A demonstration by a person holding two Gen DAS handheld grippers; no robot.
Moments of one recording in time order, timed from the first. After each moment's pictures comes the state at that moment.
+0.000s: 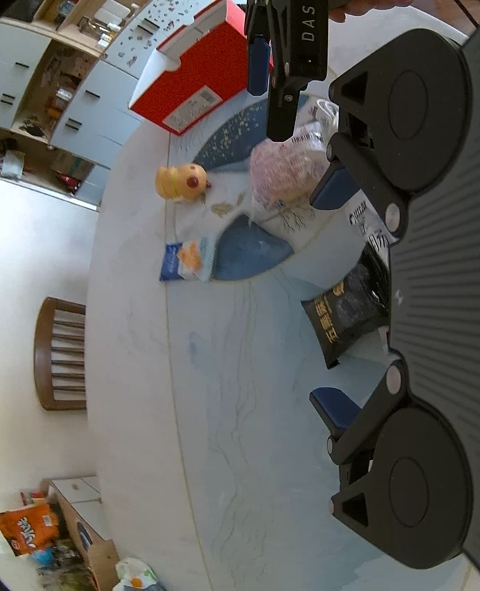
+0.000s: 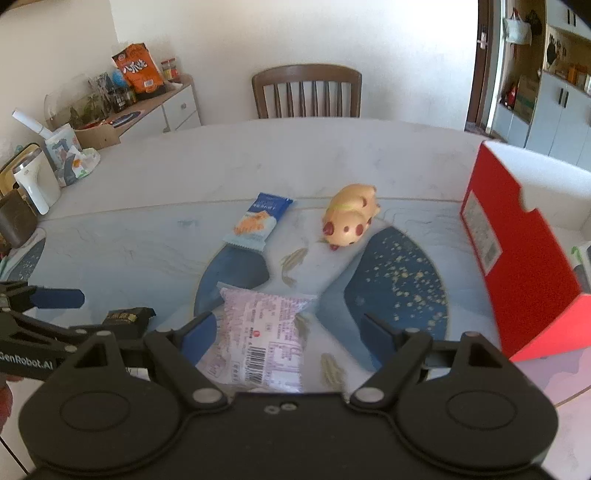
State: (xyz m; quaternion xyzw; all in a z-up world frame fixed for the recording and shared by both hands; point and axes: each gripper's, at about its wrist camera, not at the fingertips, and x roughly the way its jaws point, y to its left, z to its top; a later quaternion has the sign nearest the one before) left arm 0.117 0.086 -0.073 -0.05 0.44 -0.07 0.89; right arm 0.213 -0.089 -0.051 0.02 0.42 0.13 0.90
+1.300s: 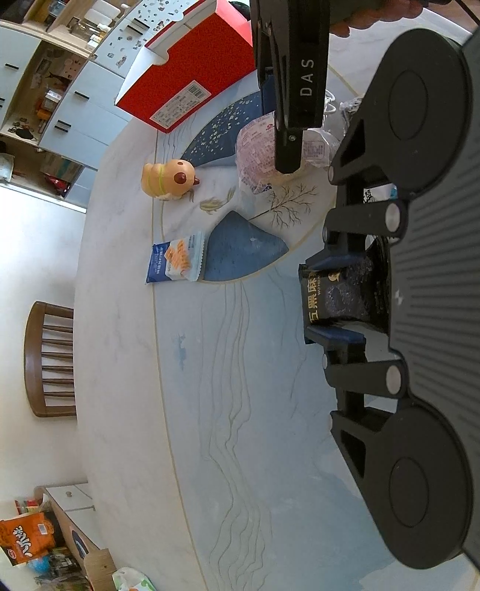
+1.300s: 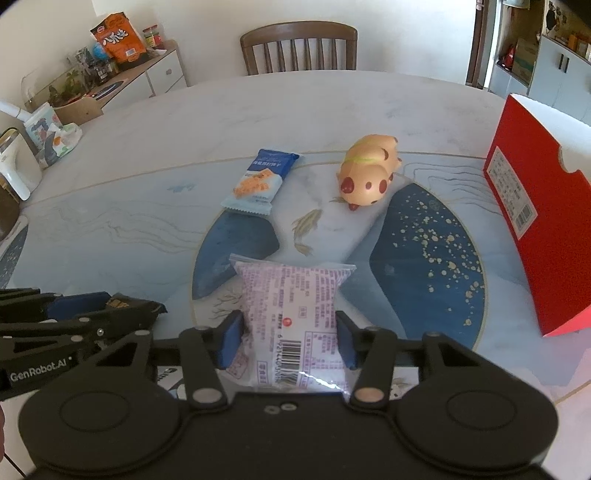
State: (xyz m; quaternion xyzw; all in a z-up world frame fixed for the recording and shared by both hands) left arm 0.125 0.082 -0.084 -0.04 0.45 -0.08 0.89; right arm 0.234 -0.069 -0.075 0.03 0.48 0.11 0.87
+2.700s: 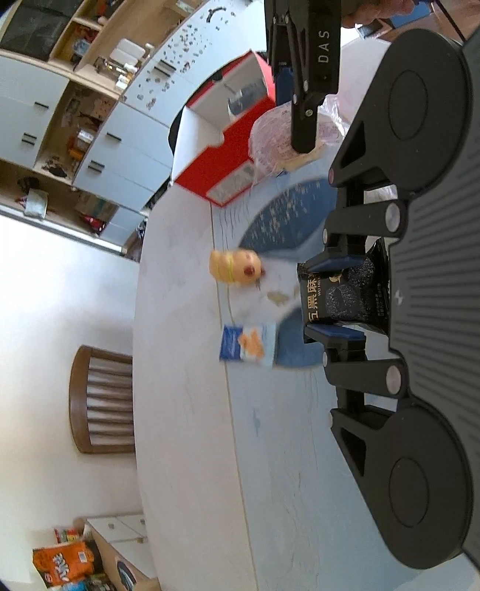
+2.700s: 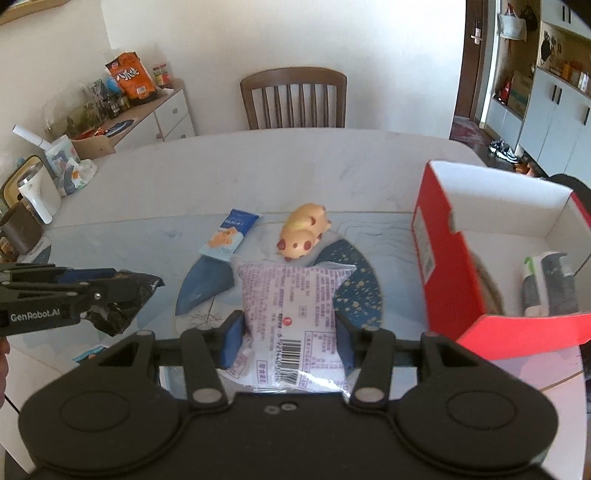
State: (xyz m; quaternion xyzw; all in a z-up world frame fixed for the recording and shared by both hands) left arm 0.114 0.032 -0.008 -0.06 0.40 -0.14 0.91; right arm 0.198 -0.155 0.011 0.02 0.42 0.13 0.90
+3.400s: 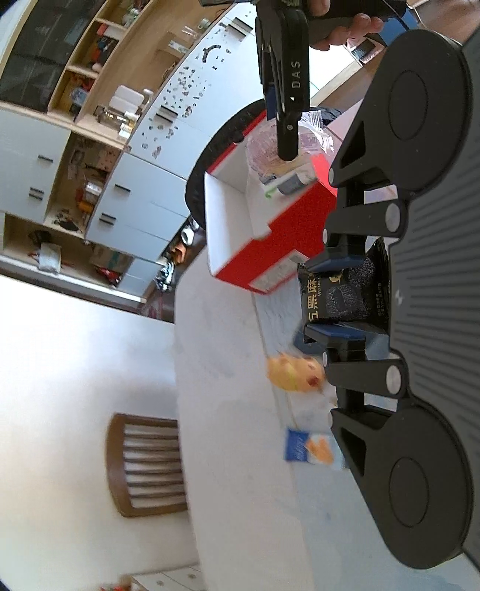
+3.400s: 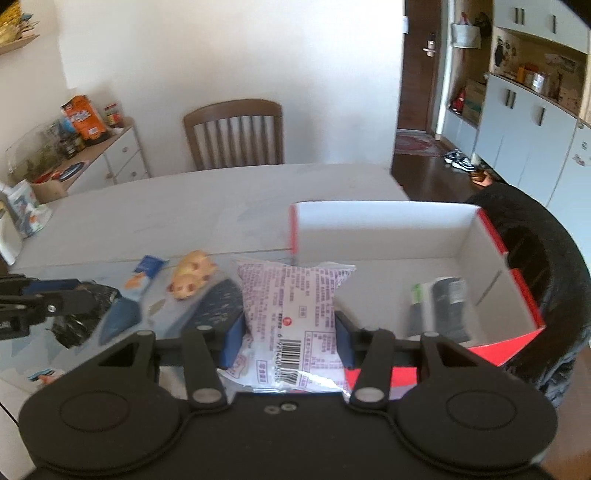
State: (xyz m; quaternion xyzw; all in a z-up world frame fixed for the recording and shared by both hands) left arm 0.142 -0.072 0.037 -0.05 0.35 -0.21 0.91; right arm 0.214 -0.288 0.040 0.03 0.40 0.07 0.91
